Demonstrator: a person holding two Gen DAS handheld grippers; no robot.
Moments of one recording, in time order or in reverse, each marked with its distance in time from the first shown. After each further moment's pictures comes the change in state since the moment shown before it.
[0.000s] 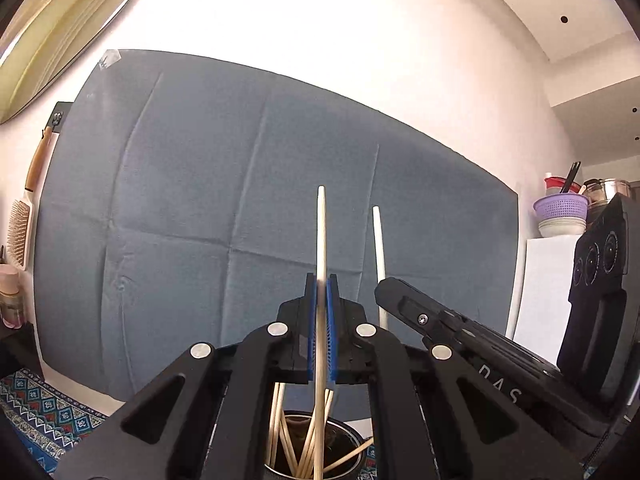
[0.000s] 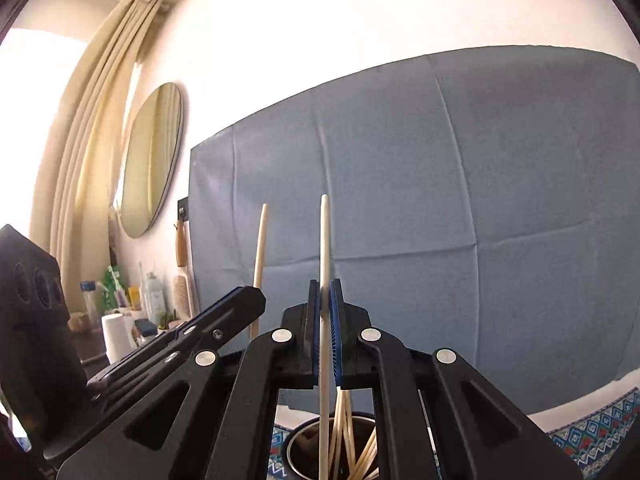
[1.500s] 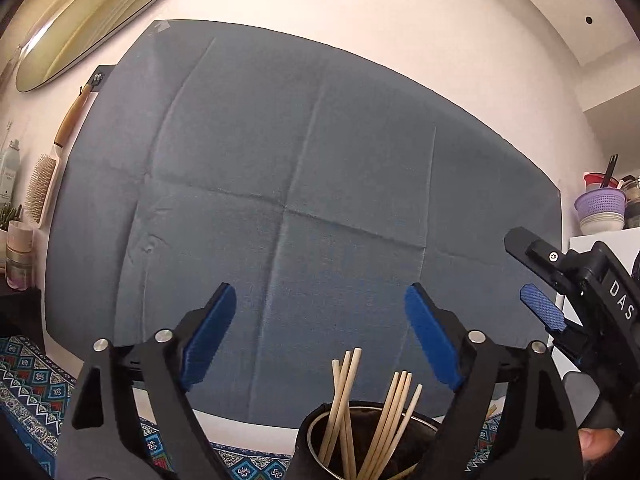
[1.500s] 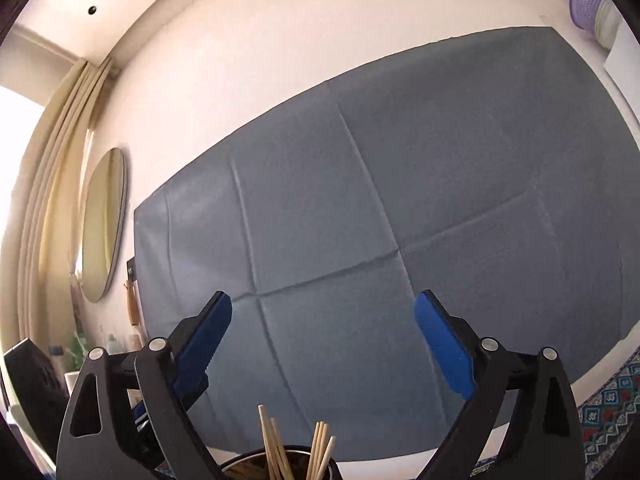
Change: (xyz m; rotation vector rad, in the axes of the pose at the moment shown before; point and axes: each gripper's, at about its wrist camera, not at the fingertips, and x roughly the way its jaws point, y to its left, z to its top) left arm 0.031 0.038 -0.058 -0.029 -0.012 0.129; right arm -0.003 -0.069 -0.032 0.163 -0.219 -0.136
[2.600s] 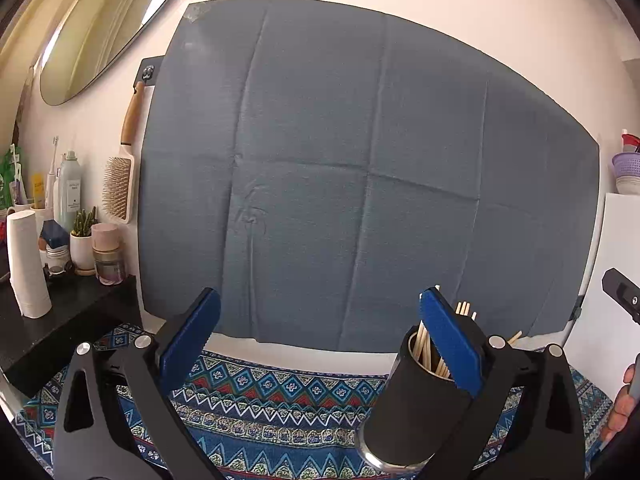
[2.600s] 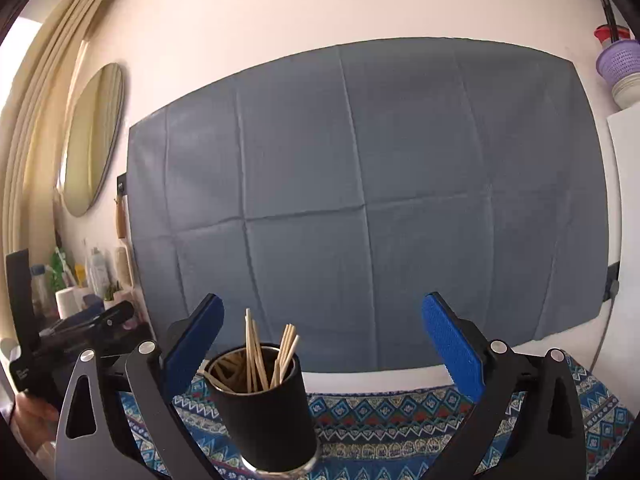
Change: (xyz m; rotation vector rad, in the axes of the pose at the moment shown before) left arm -0.071 0.043 0.046 0.089 0.286 0.206; right arm -0.068 0.025 0.026 -0.194 0.329 -0.145
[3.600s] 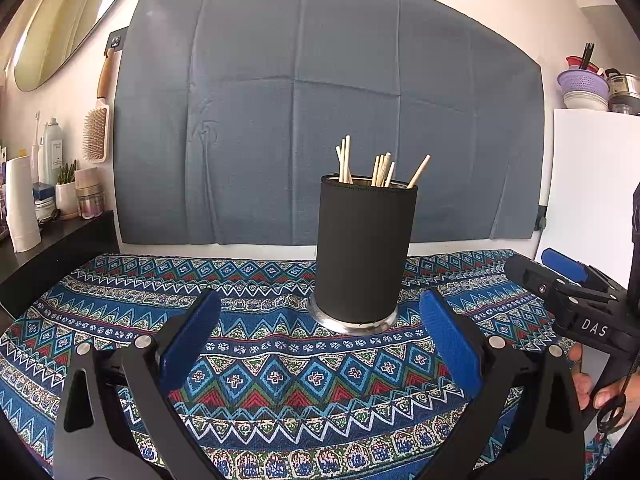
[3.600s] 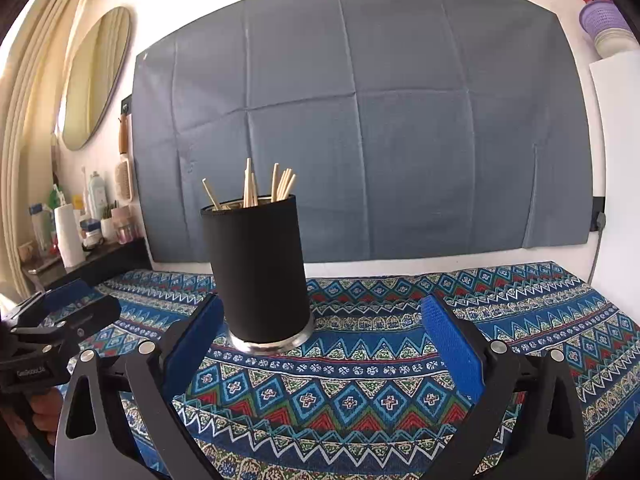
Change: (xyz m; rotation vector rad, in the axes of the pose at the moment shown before) left arm -0.068 -0.044 -0.116 0.110 0.140 -0.122; right arm -0.037 0.004 -0.117 -0.022 0.170 -0.033
